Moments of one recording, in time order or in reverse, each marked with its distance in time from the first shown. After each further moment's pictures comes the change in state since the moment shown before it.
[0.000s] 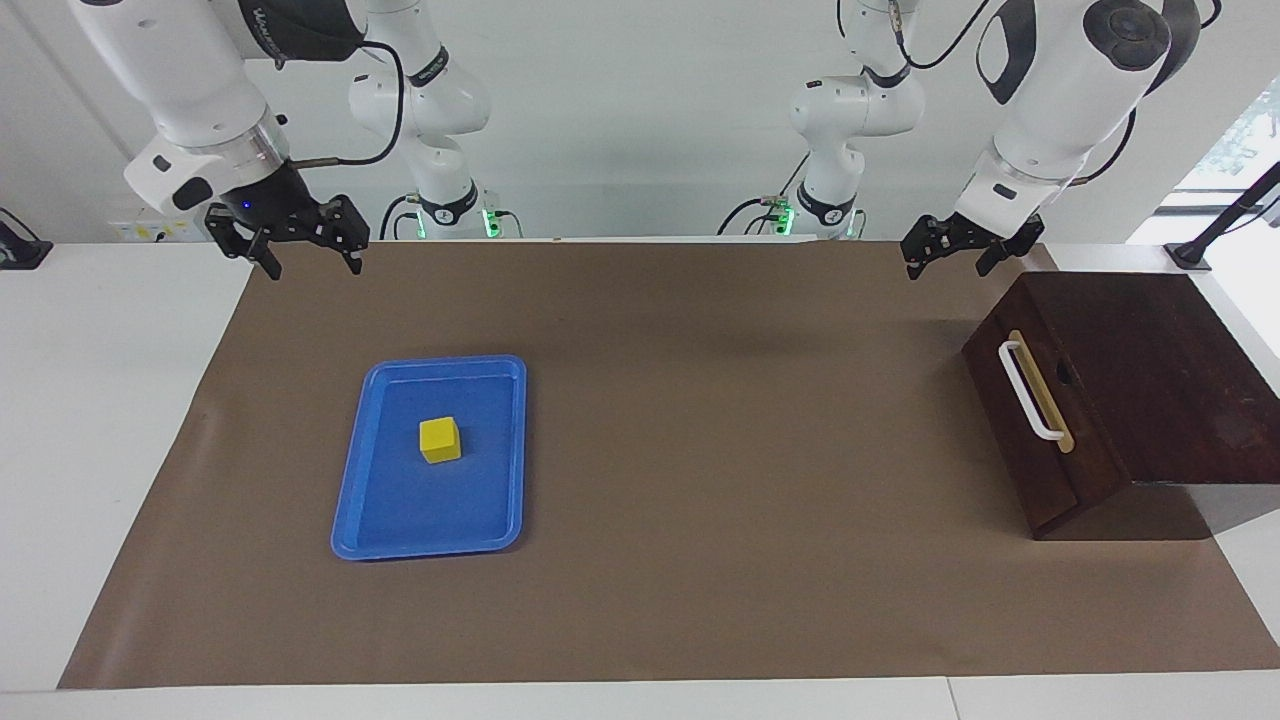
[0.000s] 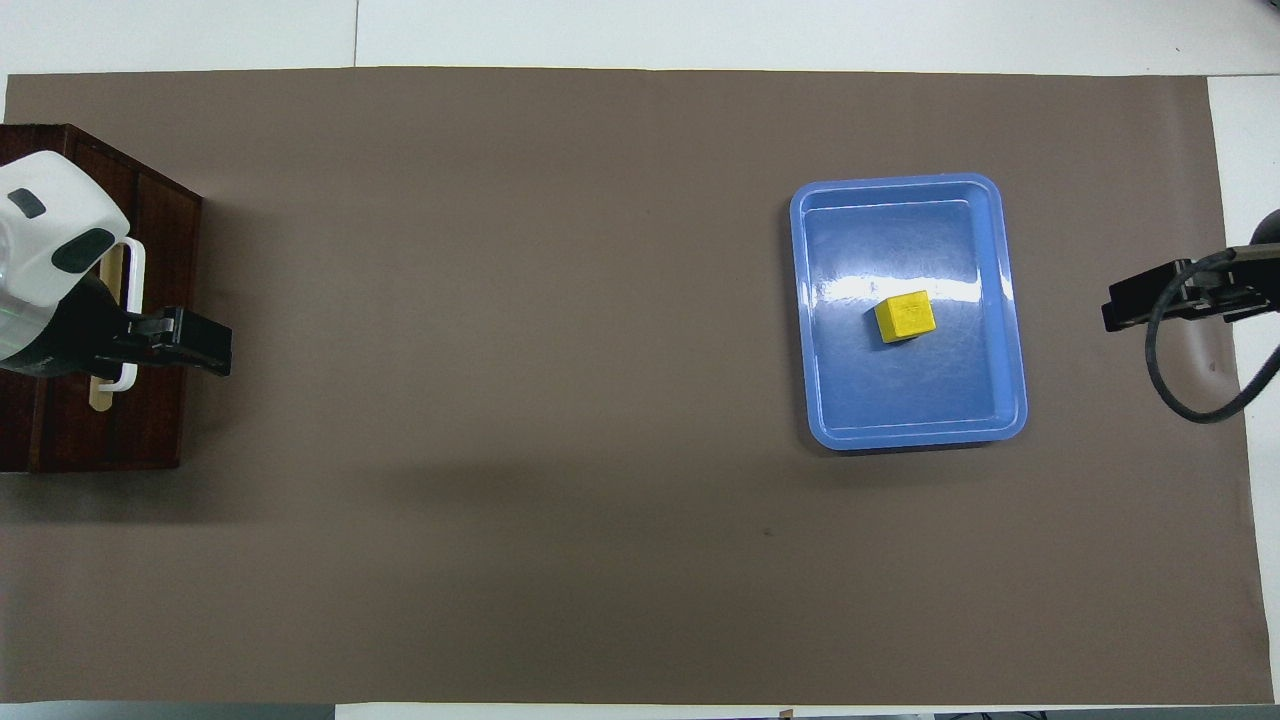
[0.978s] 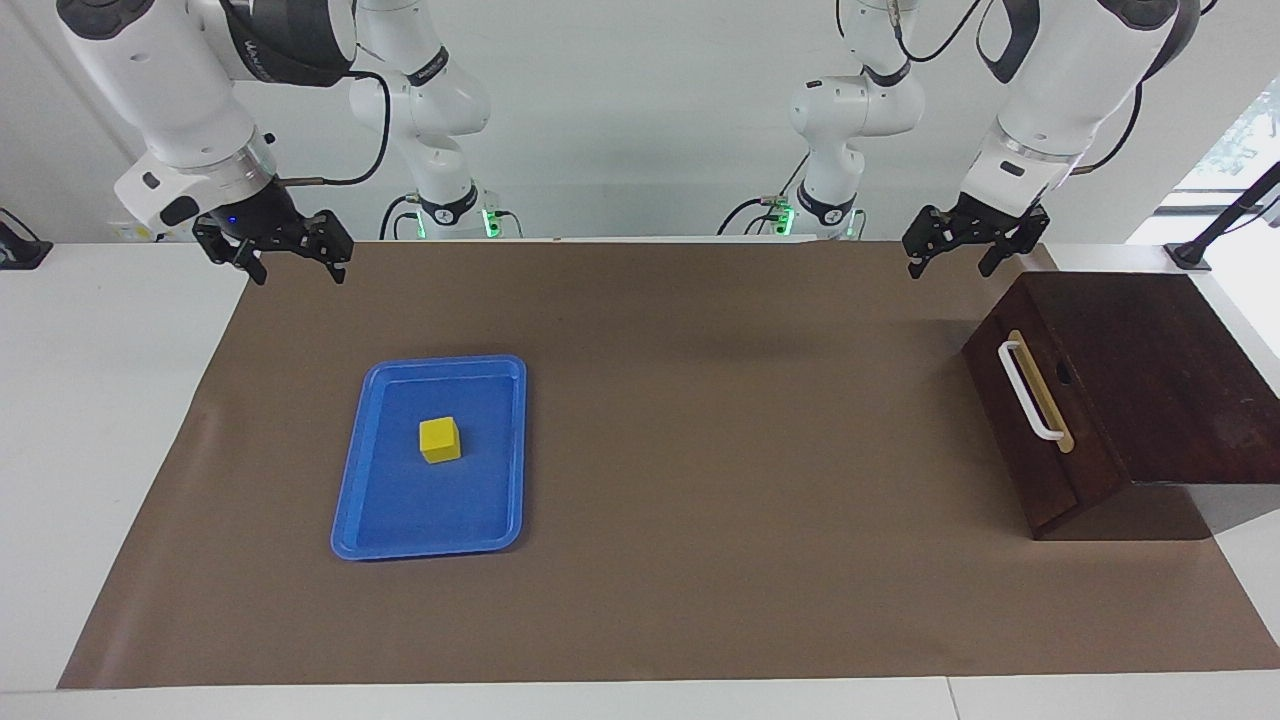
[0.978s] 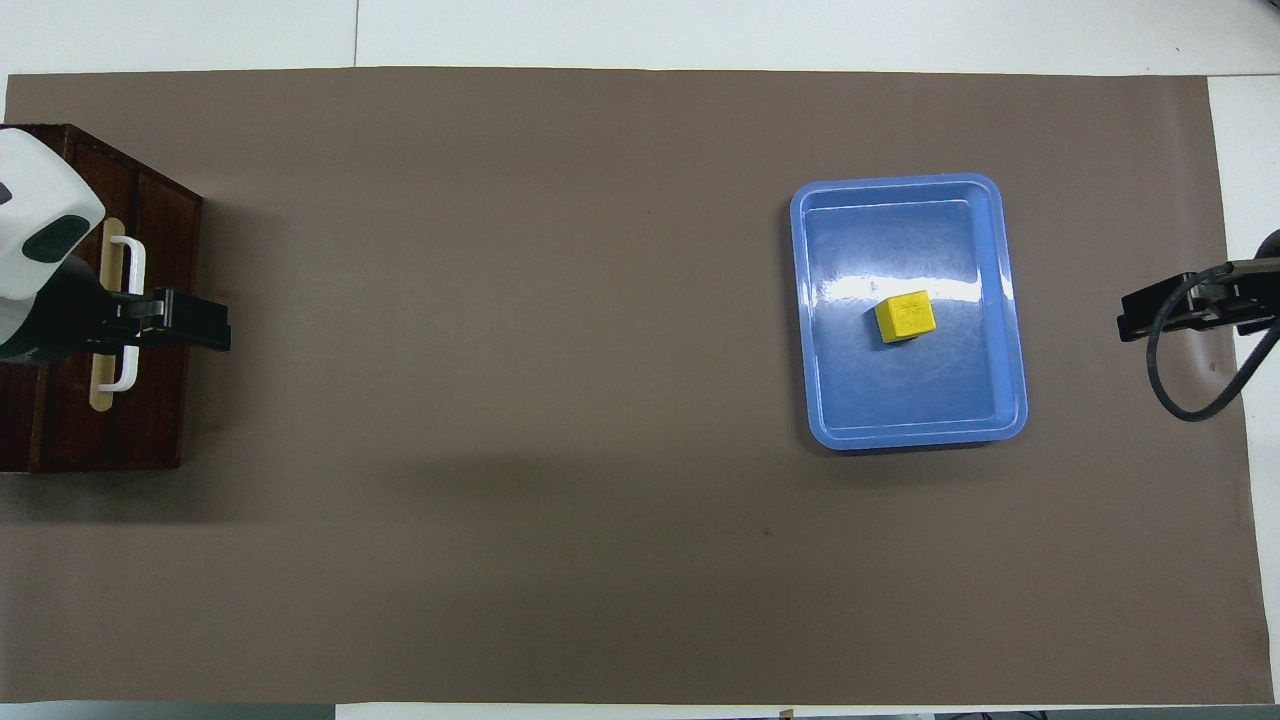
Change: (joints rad) left arm -0.001 -0.025 -0.004 0.006 -0.027 0.073 0.002; right arm -0.031 -0.006 0.016 -0.063 -0.052 0.051 0.000
